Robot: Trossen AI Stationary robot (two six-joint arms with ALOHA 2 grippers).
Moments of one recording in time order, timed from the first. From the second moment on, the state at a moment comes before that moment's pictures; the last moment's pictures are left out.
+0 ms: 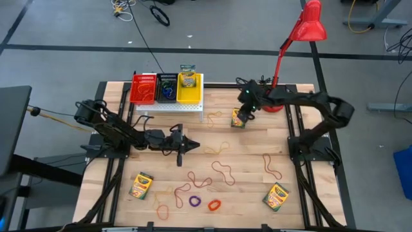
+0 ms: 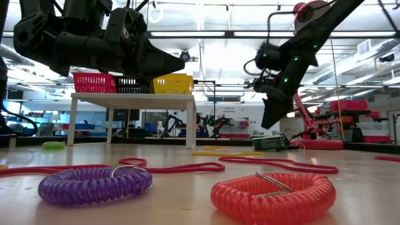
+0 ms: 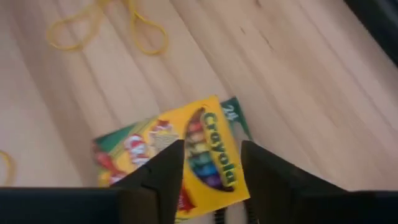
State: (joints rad) left arm -0.17 1.59 0.38 1.17 -0.24 -0.09; right arm -0.61 1.54 0.87 -0.41 -0.10 -0.05
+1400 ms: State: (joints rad) left arm -0.17 1.59 0.38 1.13 -0.24 -0.12; right arm -0.53 1.53 1.00 -0.58 -0.08 -0.21
